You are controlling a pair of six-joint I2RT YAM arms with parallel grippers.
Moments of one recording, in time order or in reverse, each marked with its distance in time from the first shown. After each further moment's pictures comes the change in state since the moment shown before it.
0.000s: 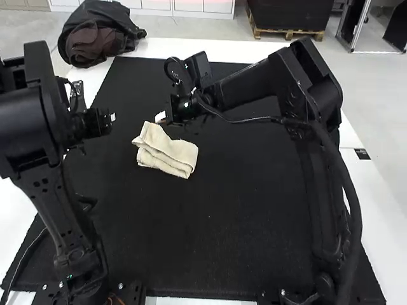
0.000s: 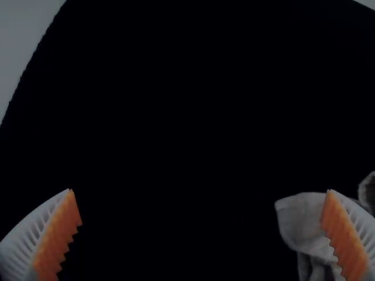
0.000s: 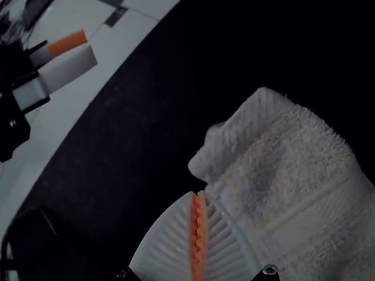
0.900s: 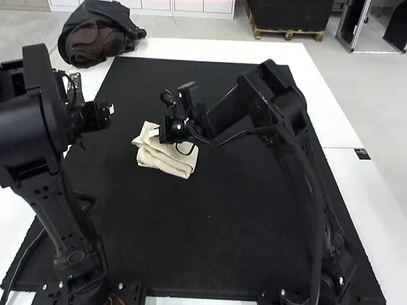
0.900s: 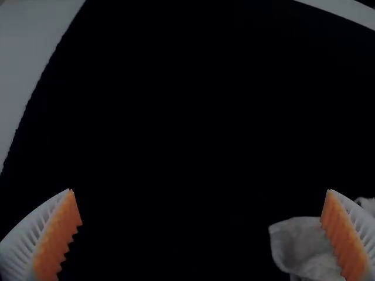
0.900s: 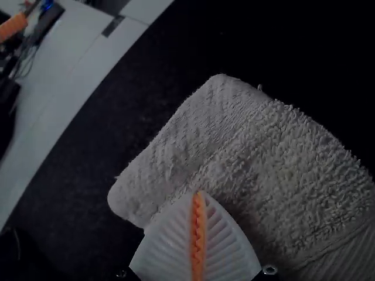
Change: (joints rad) left arm 0.000 -0.046 0.000 0.024 0.000 -0.030; right arm 0.016 0.275 0.056 0.335 -0.034 0.090
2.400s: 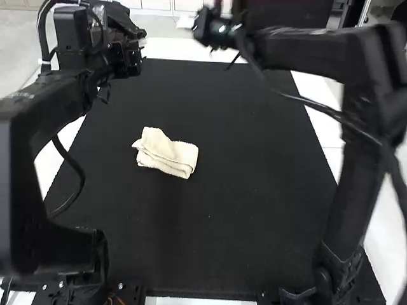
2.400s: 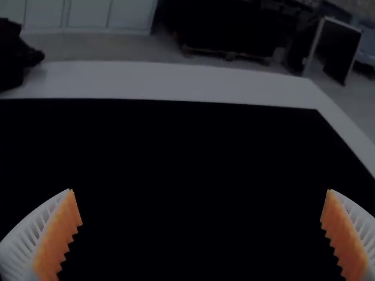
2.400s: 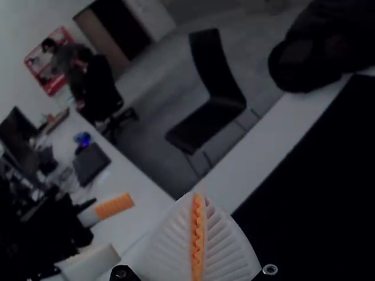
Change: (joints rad) left arm -0.372 -0.384 0.169 -0.234 -0.080 -0.200; right arm -0.202 -0.667 -0.094 -0.175 -0.013 0.080
